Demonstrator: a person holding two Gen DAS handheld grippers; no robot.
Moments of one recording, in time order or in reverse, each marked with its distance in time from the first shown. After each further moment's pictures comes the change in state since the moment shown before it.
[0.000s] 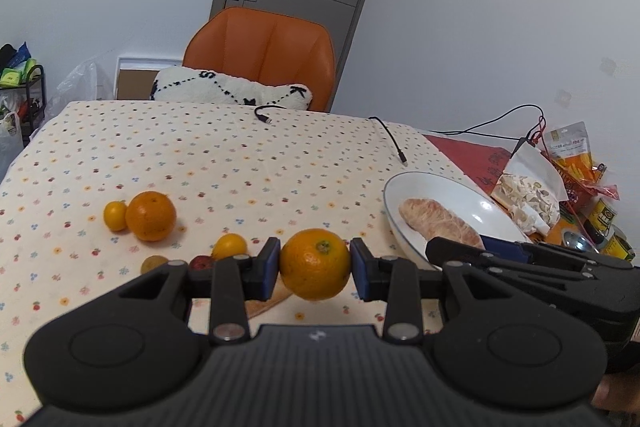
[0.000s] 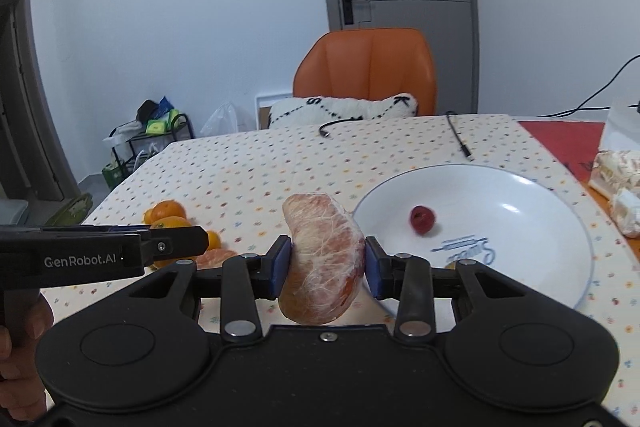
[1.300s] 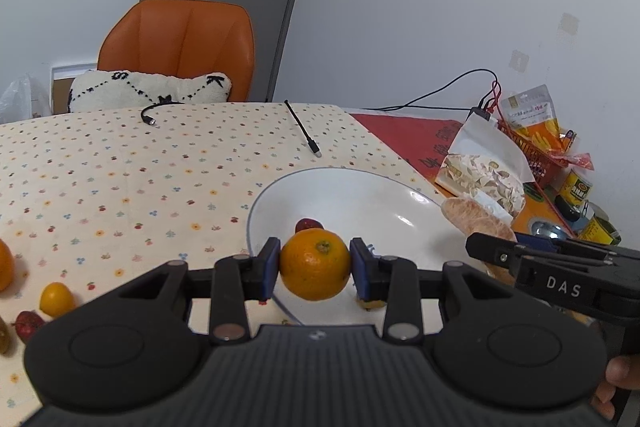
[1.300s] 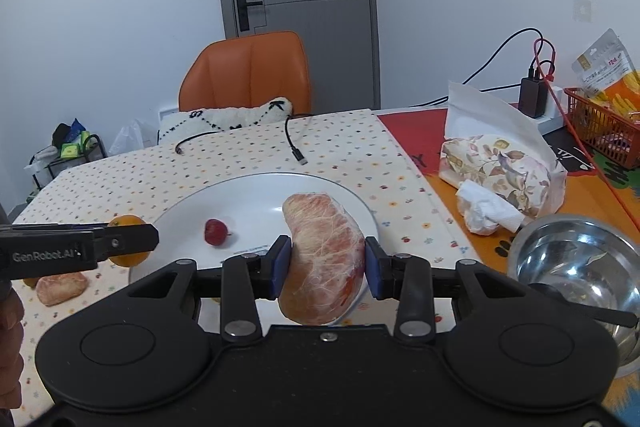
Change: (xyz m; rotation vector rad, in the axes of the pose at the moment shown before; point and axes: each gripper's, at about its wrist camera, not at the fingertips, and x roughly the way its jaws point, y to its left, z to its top) left arm 0.085 -0.093 0.010 0.104 0.057 -0.116; right arm -0.019 -0.123 -0.001 0.097 -0.003 -0.238
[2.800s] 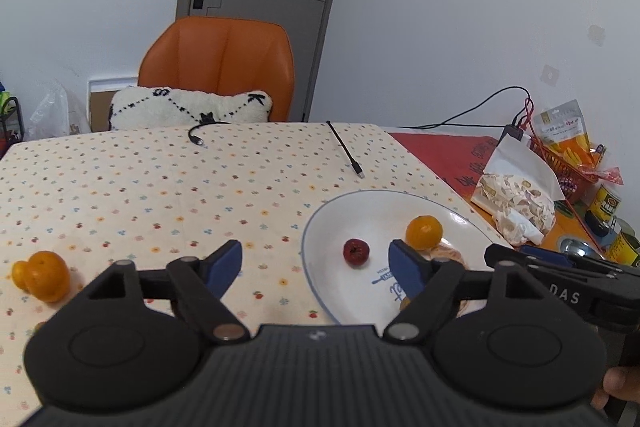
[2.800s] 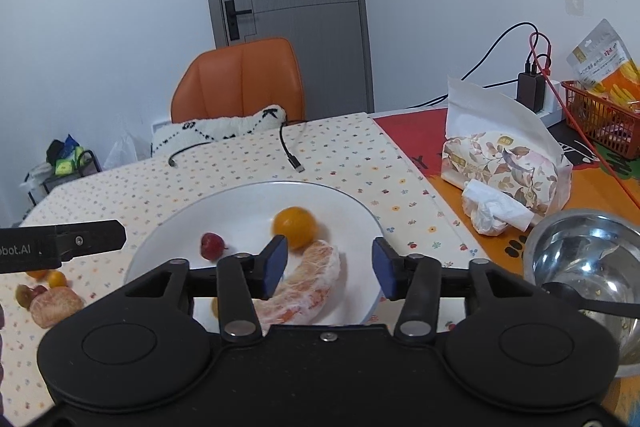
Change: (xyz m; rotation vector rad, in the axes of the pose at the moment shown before) left arm -0.028 0.015 0.010 -0.011 -0.050 0.123; right arm 0.009 0.004 0.001 0.050 -0.026 -0.006
